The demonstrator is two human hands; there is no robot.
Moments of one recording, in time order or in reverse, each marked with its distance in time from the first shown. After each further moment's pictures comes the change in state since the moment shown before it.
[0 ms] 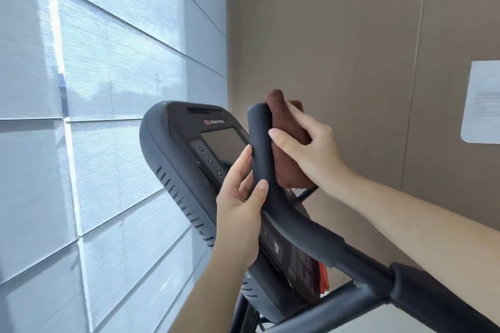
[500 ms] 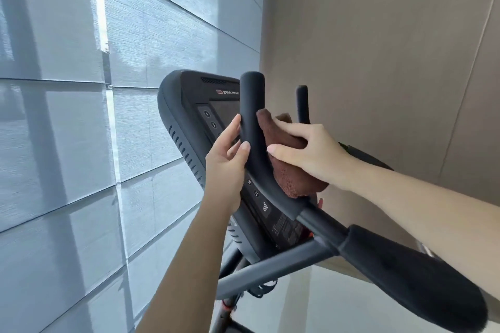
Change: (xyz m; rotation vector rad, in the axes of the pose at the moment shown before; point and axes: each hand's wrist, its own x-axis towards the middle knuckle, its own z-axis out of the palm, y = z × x) left_hand -0.017 0.011 0.020 0.177 0.195 -0.049; right_hand -0.040 0.013 -0.043 -0.043 -0.459 0.135
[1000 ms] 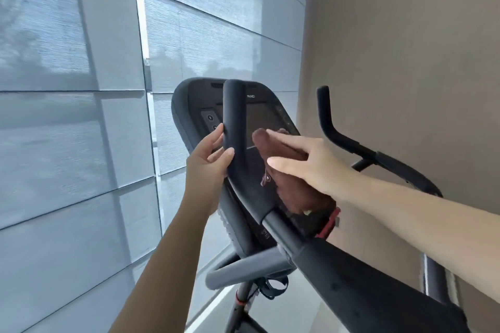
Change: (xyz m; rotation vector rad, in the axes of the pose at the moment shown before) left_hand -0.013 0.013 0.024 0.244 0.229 0.012; right_hand -0.014 0.029 -0.041 0.236 -0.173 -0.089
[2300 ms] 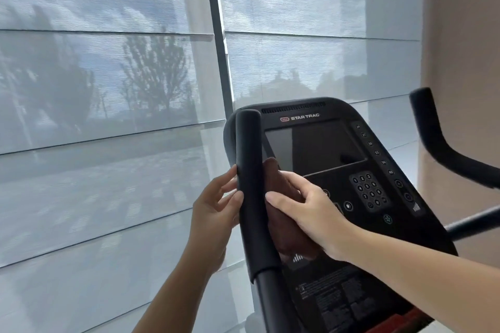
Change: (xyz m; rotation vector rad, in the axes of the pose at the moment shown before) left_hand -0.011 -0.004 0.015 0.287 0.239 0.104; right_hand 0.059 0.080 0.033 0.745 -0.293 -0.076
